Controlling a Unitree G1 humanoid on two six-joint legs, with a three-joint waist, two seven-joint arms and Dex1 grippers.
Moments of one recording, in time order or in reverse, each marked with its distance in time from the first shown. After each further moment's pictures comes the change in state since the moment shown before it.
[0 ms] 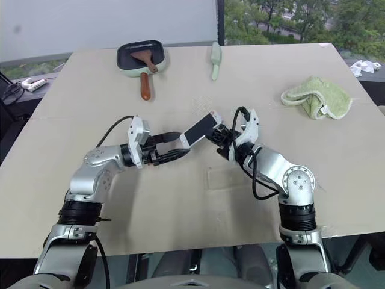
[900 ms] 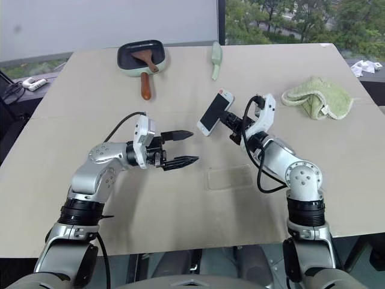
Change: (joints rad) left arm -0.005 0.015 -0.053 -0.095 -0.049 0.017 -0.071; right arm -0.032 -0.099 -0.047 -0.006 -0.362 -0.066 0.353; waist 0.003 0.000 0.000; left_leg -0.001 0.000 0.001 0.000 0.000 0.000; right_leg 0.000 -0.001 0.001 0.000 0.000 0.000
